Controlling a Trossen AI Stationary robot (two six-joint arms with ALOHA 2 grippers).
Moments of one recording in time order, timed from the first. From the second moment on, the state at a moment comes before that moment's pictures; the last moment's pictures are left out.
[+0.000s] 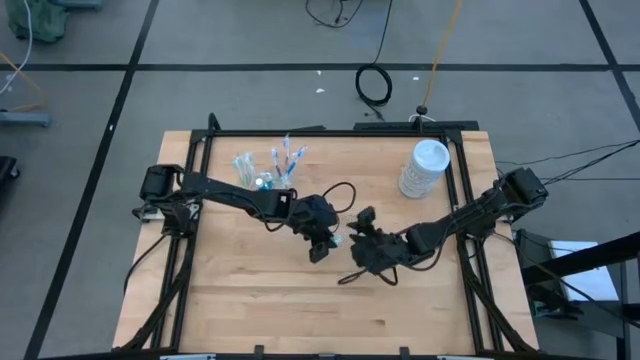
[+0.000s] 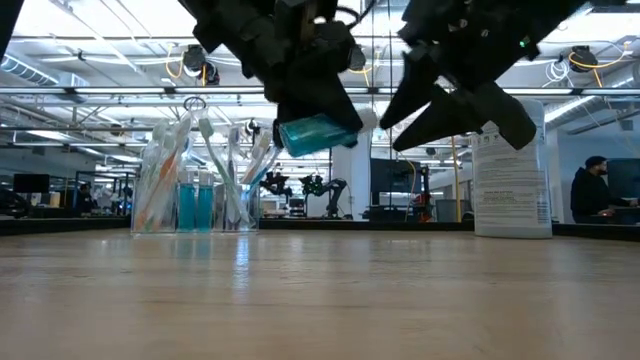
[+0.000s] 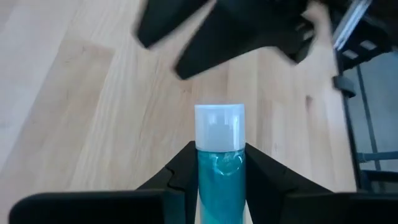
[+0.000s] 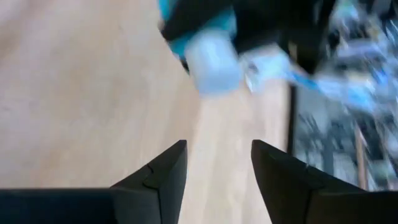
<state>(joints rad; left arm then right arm) -0.05 1.80 1.21 -0.17 0.23 -0.39 0.39 1.59 0.93 -0.22 0.72 -0.40</state>
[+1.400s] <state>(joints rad) -0.13 1.53 1.17 0.26 -0.15 0.09 0.09 1.46 0.56 1.17 0.01 0.01</state>
